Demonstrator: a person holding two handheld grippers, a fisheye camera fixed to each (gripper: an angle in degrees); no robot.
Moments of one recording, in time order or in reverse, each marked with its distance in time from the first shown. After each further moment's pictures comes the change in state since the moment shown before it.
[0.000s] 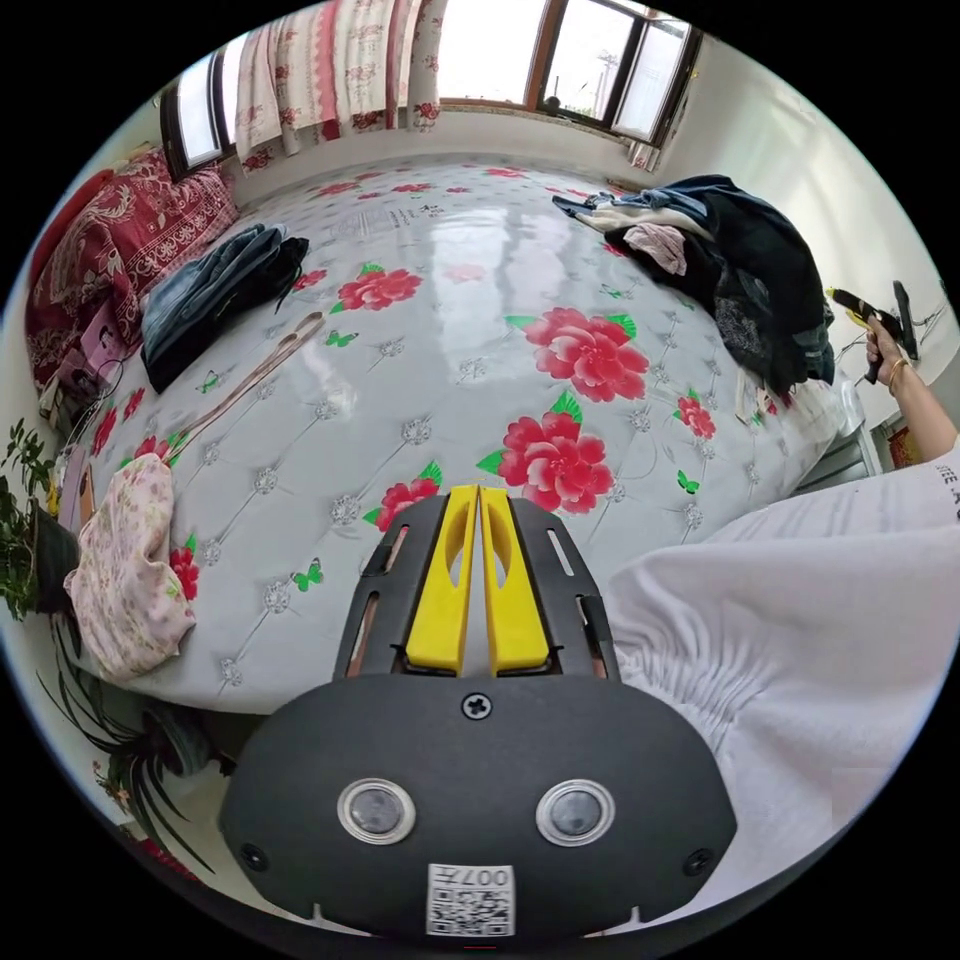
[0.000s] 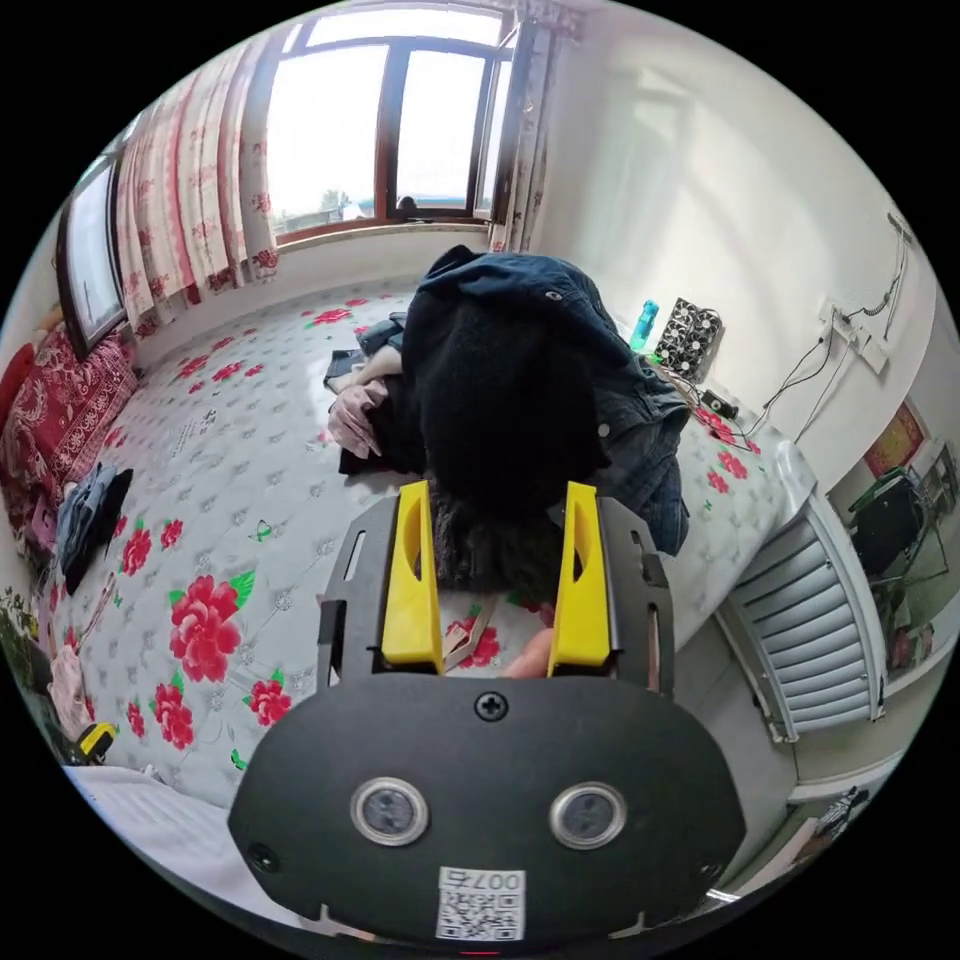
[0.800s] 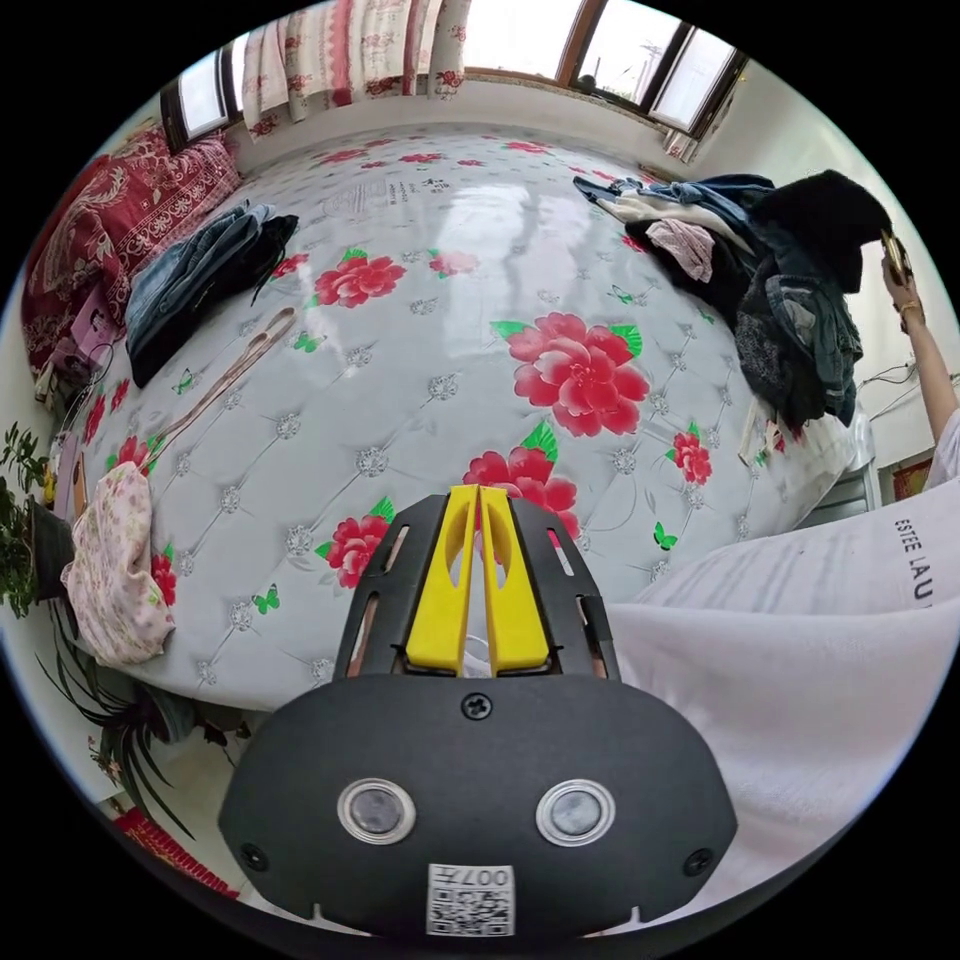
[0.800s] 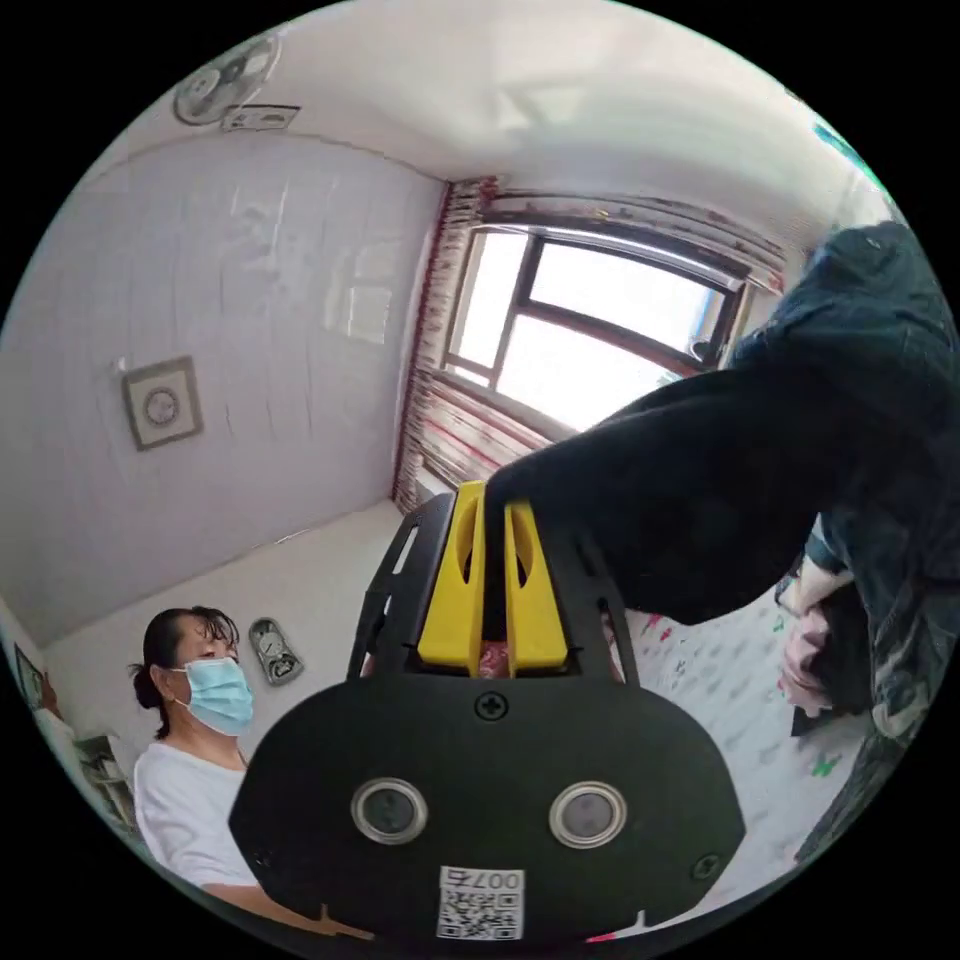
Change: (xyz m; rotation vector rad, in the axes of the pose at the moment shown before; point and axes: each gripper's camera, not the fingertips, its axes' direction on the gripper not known) left arm 0.053 -0.087 -0.042 -0.064 0.014 -0.067; right arm 0.209 -0.140 0.011 0.599 -1.616 0.385
